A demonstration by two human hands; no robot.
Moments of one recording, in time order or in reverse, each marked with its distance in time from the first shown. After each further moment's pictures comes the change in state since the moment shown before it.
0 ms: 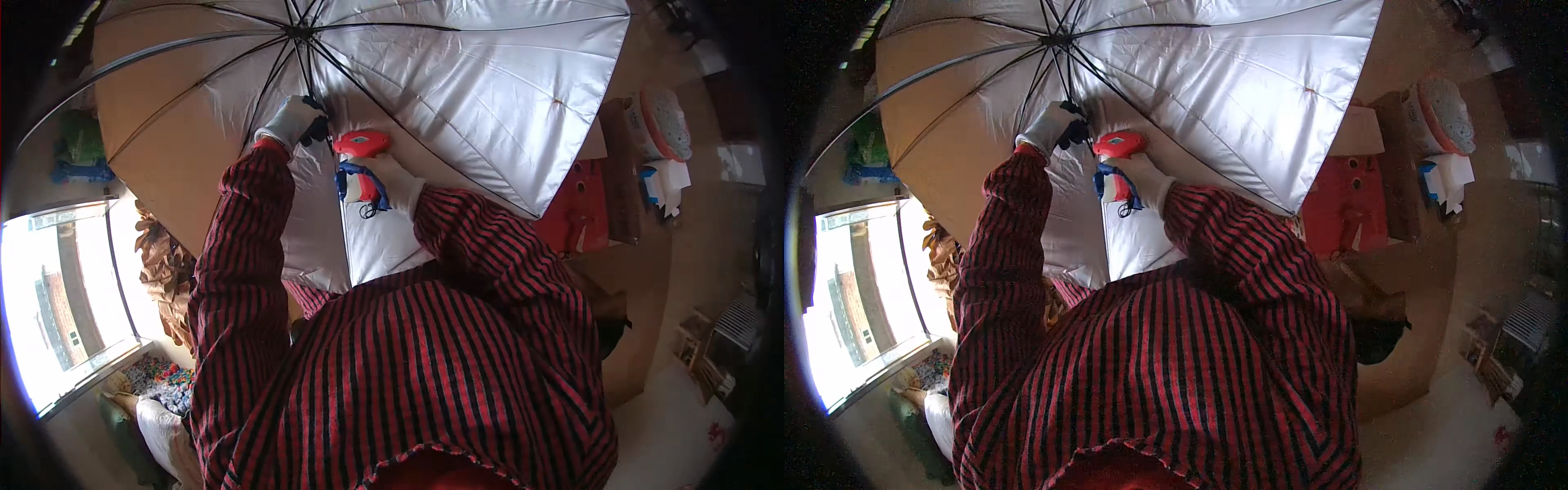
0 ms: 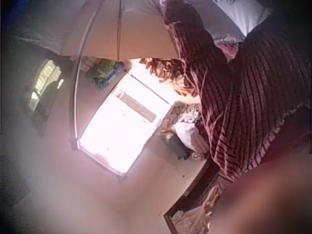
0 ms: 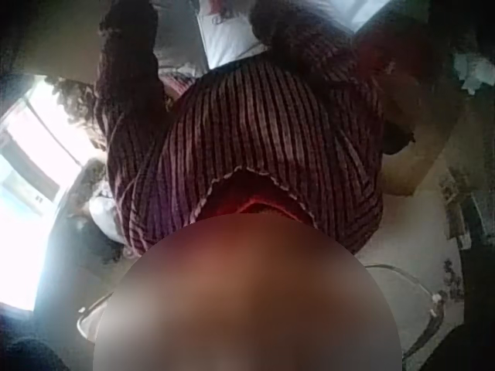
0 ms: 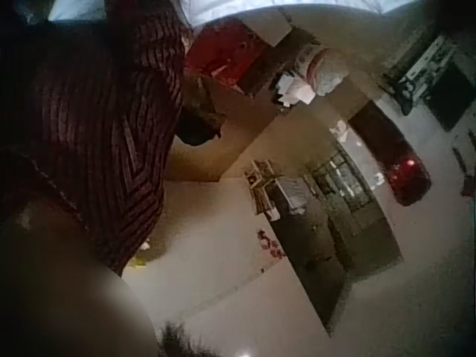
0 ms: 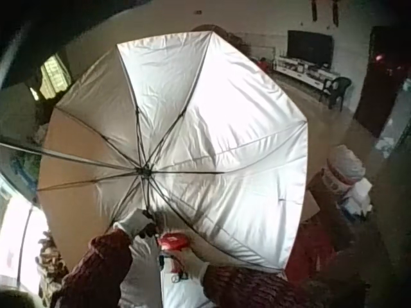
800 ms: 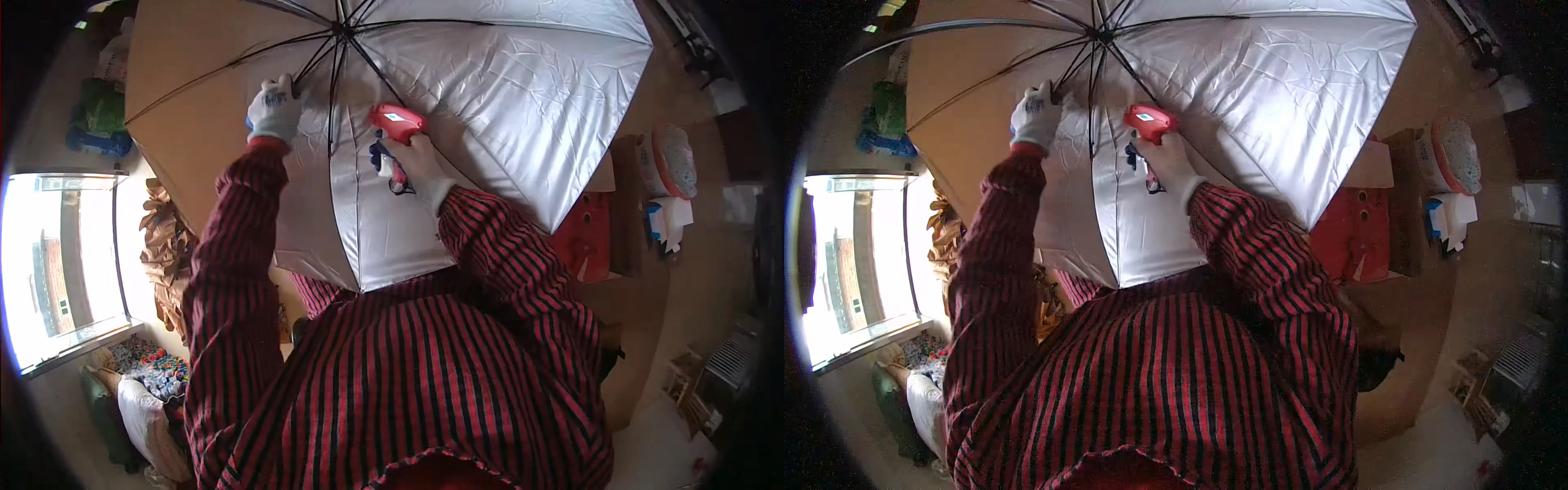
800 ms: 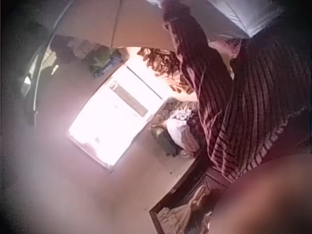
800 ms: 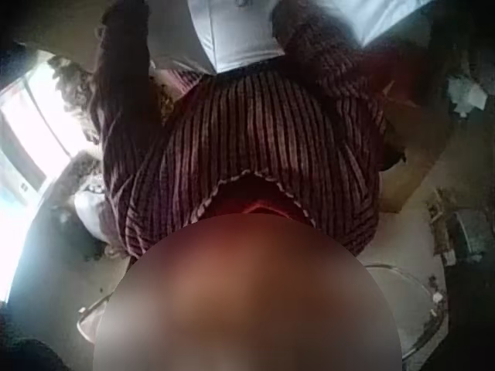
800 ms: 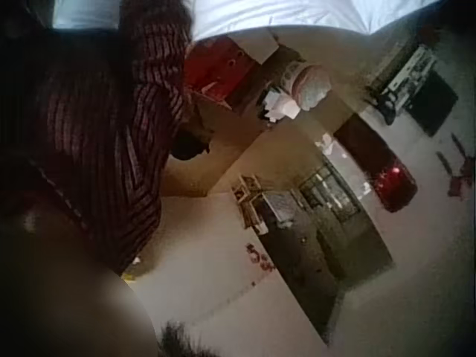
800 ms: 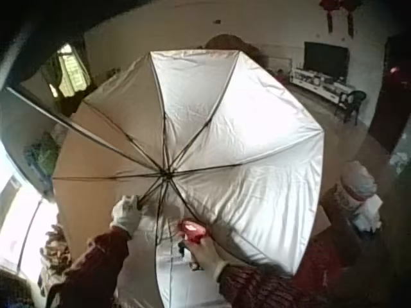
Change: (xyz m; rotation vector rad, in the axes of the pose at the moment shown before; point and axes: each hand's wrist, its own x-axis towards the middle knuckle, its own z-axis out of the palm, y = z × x) left_hand -0.028 -0.012 -0.064 0.662 0.743 -0.097; right_hand 0.014 -0.058 0.004 -0.836 0.256 -0.426
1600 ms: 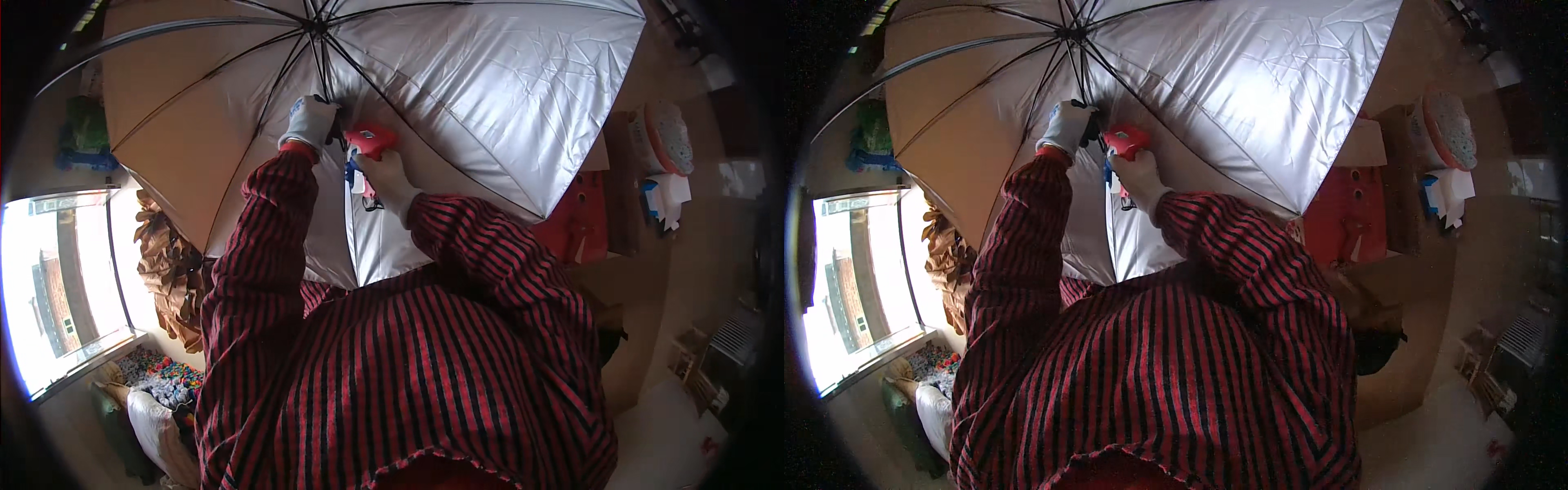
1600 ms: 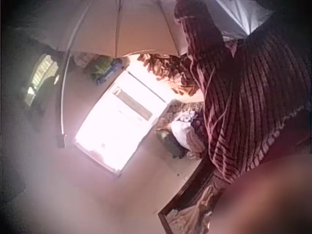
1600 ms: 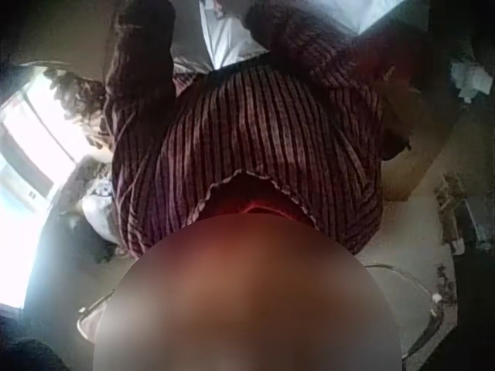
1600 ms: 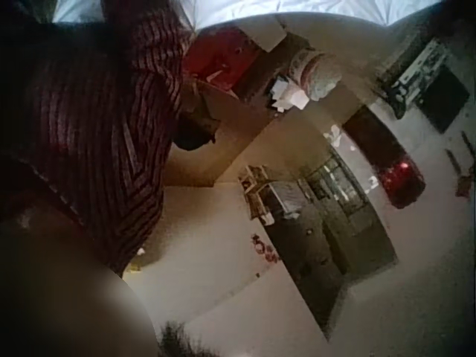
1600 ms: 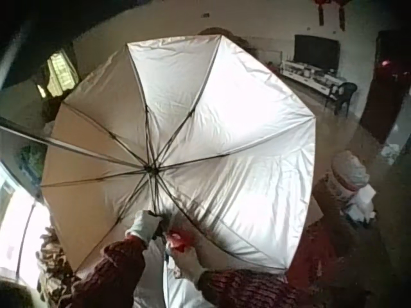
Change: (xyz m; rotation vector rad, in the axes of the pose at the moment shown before) left_hand -0.022 0.078 0.048 -0.692 -0.478 -0.216; right_hand -0.033 0.014 0.038 0.158 0.185 0.145
